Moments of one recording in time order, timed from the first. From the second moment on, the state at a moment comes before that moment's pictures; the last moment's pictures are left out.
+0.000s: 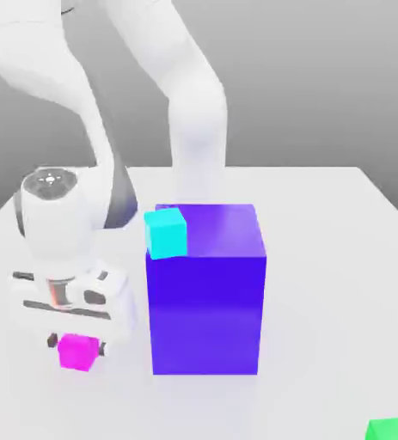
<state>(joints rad) 1.55 -0.56 -2.30 -2.58 -1.21 2.71 -1.80</state>
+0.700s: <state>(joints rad) 1.50 -0.44 -1.86 -2.51 -0.86 2.55 -1.84</state>
